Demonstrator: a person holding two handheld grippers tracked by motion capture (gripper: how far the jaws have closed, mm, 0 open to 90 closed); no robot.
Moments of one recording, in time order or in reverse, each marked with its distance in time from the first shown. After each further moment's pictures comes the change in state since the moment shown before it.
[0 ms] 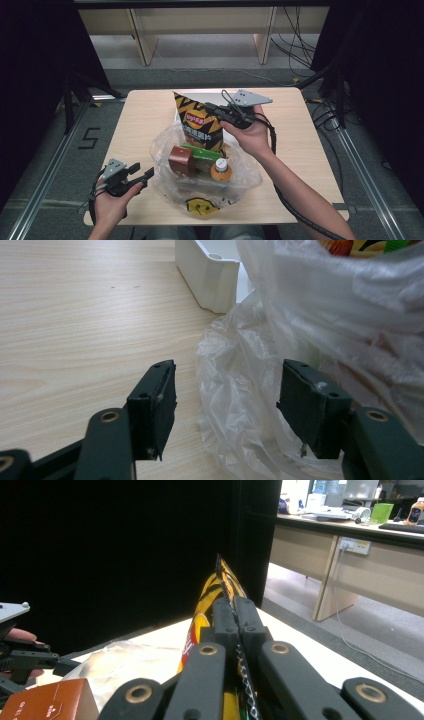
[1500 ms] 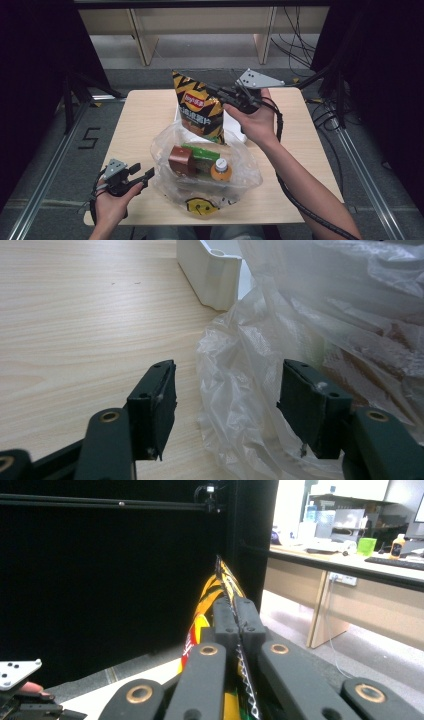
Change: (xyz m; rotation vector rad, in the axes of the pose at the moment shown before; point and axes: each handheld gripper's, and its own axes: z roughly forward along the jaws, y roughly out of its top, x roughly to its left) left arm -0.001 -0.001 0.002 0.004 0.003 -0.013; right arm 0.000 0.052 -0.017 -0.099 -0.024 -0.017
